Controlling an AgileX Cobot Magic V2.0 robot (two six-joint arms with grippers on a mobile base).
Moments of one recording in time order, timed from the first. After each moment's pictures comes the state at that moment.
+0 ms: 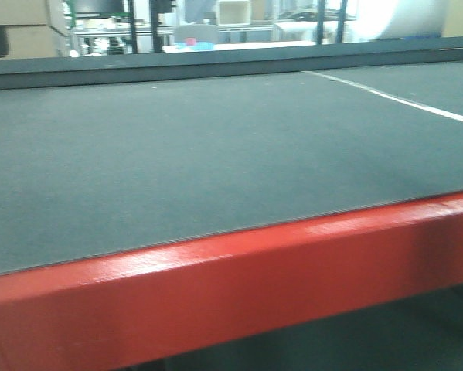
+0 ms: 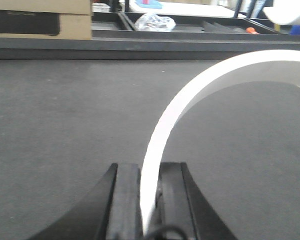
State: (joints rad) left arm 0.05 0.57 -0.67 -0.10 0.37 0.02; right arm 0.15 0.50 -0.73 0.19 0.40 -0.12
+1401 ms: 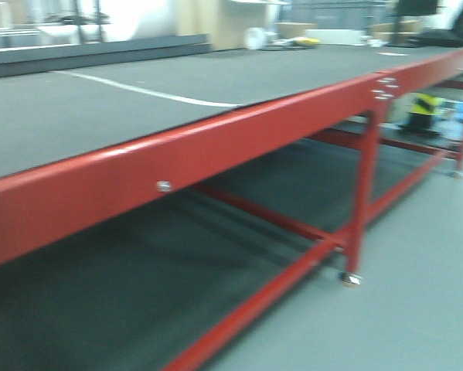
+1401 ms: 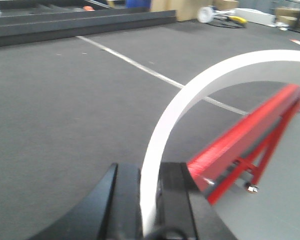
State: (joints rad) left arm 0.05 0.57 -0.67 -0.10 0.37 0.02; right arm 0.15 0.50 -0.73 0.19 0.40 -0.12
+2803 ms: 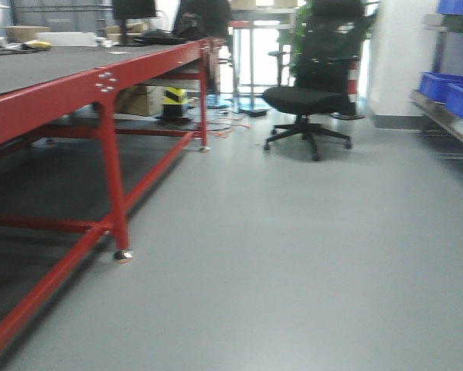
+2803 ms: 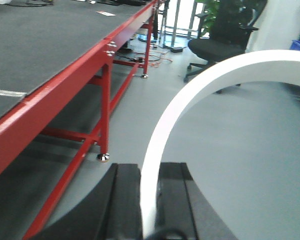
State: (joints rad) left arm 0.05 0.57 -0.67 -0.10 0.37 0.02; right arm 0.15 0.50 -0.73 0.19 0.40 -0.12
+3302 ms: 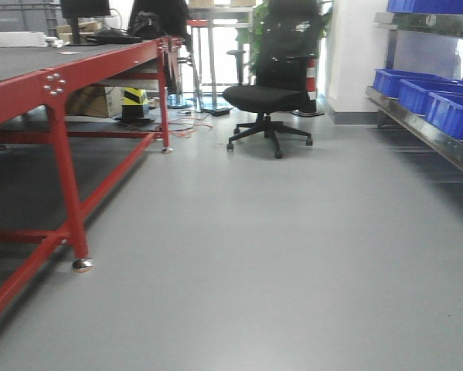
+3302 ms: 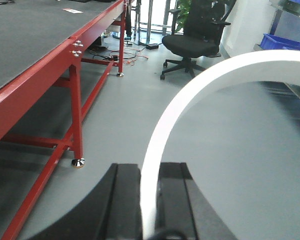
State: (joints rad) left arm 0.05 0.57 -0.67 -0.10 0.37 0.02; right arm 0.15 0.50 -0.73 0.19 0.40 -0.12
